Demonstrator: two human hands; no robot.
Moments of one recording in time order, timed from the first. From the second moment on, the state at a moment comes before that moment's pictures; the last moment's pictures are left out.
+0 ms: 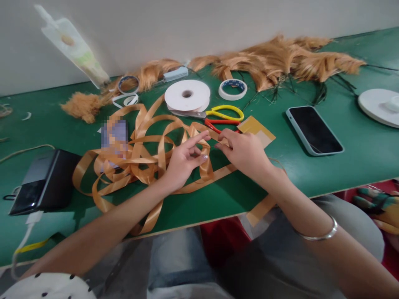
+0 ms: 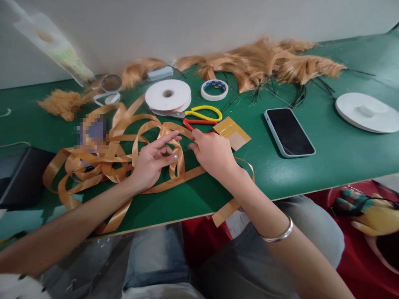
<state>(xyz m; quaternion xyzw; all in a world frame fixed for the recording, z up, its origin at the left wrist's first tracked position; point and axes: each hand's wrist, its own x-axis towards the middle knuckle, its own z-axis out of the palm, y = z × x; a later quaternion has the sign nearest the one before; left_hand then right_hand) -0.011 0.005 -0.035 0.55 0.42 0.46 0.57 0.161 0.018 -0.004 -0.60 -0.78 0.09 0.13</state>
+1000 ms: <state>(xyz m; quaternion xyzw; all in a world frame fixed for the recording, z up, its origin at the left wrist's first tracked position) -0.014 0.007 -0.044 0.54 0.45 0.50 0.51 0.154 0.012 -0.005 -0.50 -0.85 0.12 0.10</state>
